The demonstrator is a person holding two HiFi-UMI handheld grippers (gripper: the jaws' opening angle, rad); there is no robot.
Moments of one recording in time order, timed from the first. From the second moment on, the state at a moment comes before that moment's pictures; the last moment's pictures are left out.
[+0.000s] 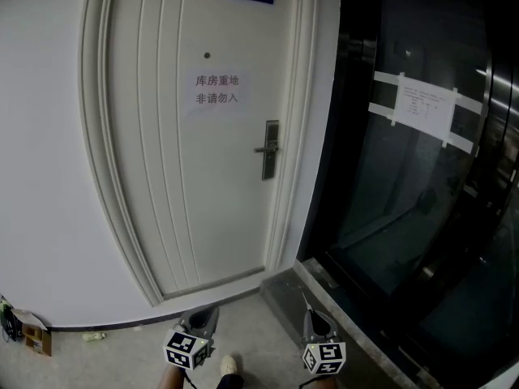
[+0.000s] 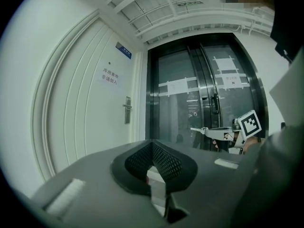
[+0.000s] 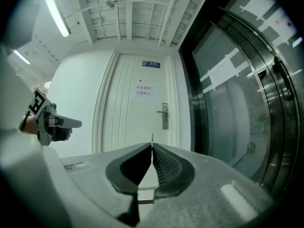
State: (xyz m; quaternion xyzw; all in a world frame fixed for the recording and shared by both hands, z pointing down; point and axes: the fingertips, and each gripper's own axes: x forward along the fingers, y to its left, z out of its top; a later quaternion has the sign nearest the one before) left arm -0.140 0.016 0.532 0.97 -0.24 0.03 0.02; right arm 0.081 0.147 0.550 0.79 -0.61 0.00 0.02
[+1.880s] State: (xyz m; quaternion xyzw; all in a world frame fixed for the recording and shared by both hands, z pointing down) left arm 0.064 -0.294 0.520 0.99 -0.16 0.03 0.03; right arm 0.263 -0.137 0.528 0.83 -0.56 -0.03 0.05
